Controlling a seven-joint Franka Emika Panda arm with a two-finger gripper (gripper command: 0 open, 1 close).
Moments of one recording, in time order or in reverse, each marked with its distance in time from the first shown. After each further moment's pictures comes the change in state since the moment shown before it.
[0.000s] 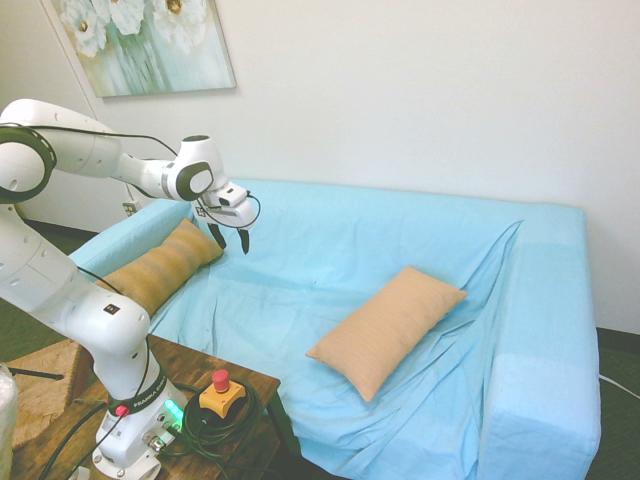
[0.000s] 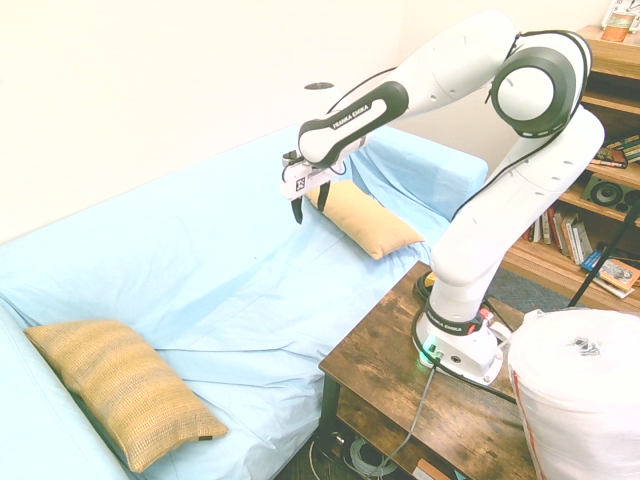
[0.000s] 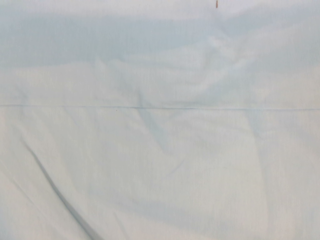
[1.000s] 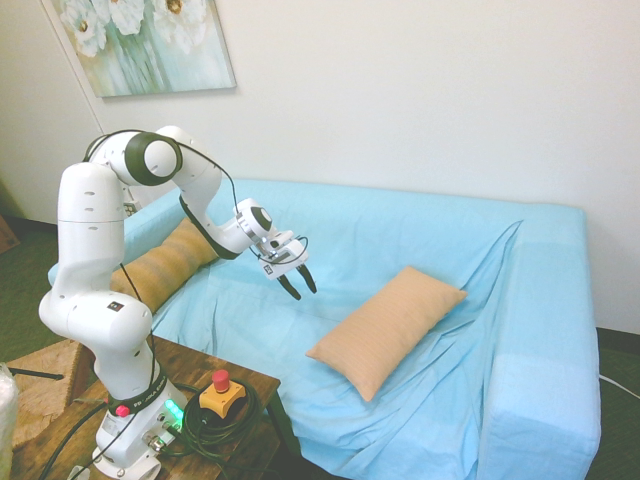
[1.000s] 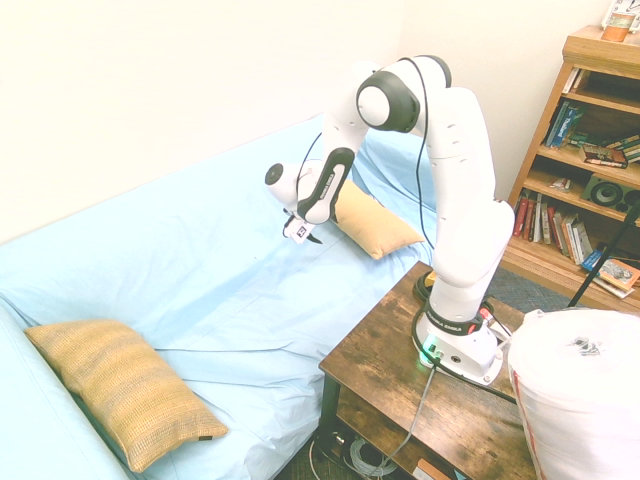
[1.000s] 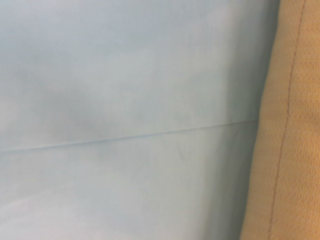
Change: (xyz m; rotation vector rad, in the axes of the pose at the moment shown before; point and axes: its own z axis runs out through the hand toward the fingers) arm 0.125 -0.011 0.247 -0.630 0.429 0.043
